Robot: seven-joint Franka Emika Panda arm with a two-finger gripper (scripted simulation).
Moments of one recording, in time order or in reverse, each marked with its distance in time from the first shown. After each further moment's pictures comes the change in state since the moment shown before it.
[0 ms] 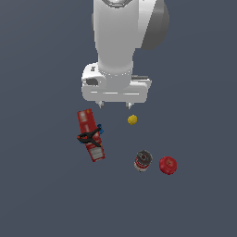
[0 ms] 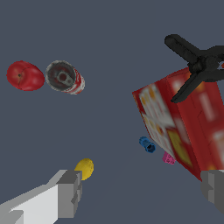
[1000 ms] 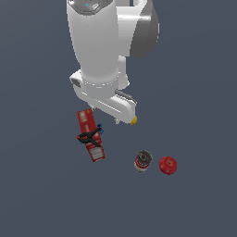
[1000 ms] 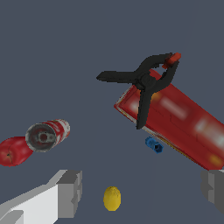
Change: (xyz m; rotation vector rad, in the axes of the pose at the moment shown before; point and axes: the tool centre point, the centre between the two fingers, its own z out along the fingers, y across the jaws) arm 0.038 0.030 0.003 0.032 0.017 0.548
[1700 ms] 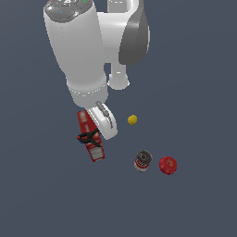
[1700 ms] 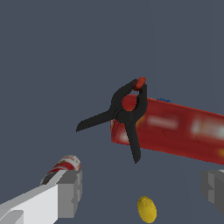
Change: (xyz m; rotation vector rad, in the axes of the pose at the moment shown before) arm 0.037 0.008 0.004 0.022 0.010 0.417
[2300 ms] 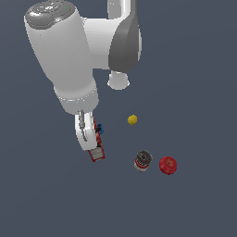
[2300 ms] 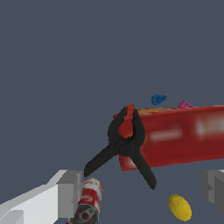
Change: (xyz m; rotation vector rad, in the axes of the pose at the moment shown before) arm 0.030 -0.004 0.004 0.017 0.007 0.333
